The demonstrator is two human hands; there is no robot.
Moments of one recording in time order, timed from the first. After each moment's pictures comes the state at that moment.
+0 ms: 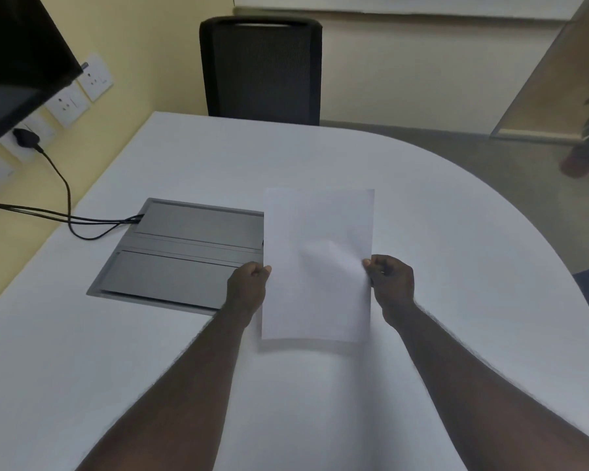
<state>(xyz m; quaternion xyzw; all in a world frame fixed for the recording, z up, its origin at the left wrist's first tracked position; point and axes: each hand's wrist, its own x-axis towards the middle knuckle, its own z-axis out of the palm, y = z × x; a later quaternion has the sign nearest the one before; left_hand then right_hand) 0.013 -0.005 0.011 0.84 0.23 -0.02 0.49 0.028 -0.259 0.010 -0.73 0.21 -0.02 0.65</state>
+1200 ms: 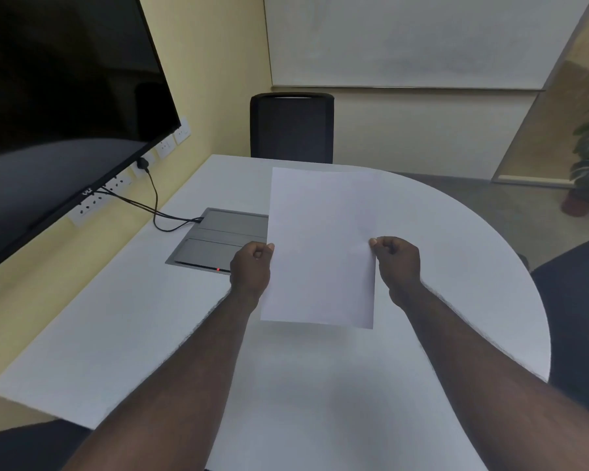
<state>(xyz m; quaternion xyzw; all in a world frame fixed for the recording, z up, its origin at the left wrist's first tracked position) -0.191 -0.022 0.149 0.81 0.21 0.17 0.52 -0.158 -0.275 0.152 -0.74 0.12 -0.07 0.66</state>
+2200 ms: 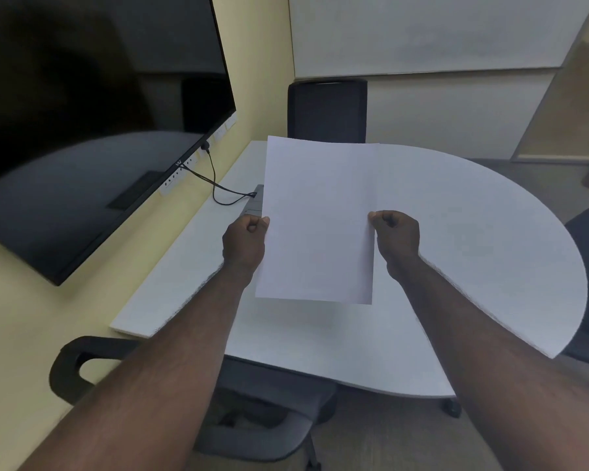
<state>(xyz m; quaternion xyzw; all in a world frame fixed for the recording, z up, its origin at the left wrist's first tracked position) -0.369 0.144 0.201 0.82 0.18 0.20 0.50 -0.326 -0.109 0.183 -0.71 0.12 -0.09 0.69</state>
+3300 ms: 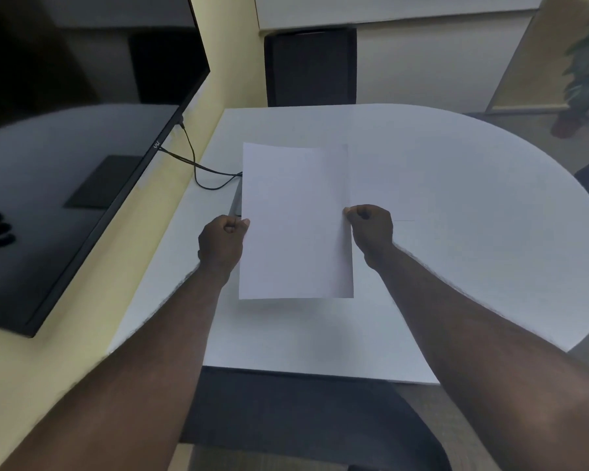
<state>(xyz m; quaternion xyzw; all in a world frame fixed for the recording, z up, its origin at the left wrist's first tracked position) -0.288 0.287 0.136 0.86 0.18 0.12 0.46 -0.268 0.028 0.126 -0.76 0.19 -0.04 0.62</state>
